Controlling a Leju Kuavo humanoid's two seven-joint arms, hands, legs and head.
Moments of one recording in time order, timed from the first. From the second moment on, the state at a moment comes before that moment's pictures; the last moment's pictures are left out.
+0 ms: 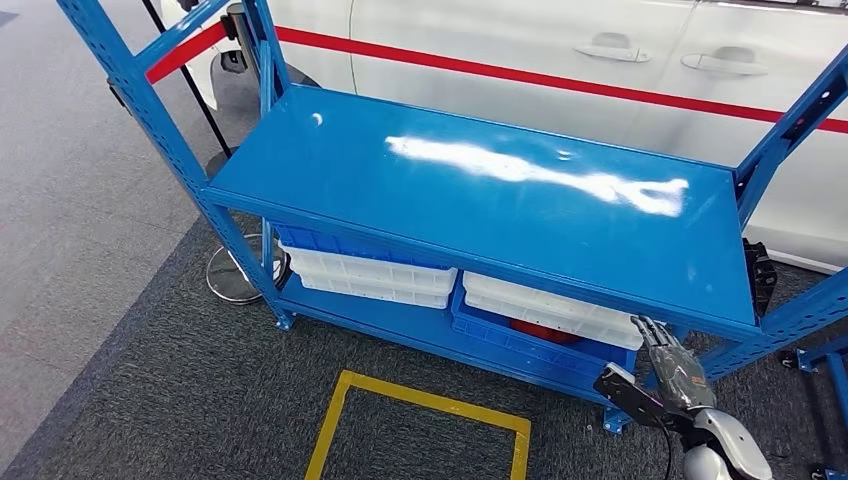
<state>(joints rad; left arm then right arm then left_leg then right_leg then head) -0.07 0.03 -1.11 -0.14 1.33 0.03 -0.45 -0.14 -0.29 0.12 -1.13 0.81 -0.28 -0.22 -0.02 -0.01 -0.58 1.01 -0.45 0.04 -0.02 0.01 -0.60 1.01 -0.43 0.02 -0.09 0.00</state>
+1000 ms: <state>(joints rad) -0.08 0.03 -1.17 -0.14 1.28 0.11 -0.40 -0.14 -0.18 0.15 -0.85 0.67 -0.22 -0.27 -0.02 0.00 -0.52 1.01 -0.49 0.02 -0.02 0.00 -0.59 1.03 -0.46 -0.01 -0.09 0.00</state>
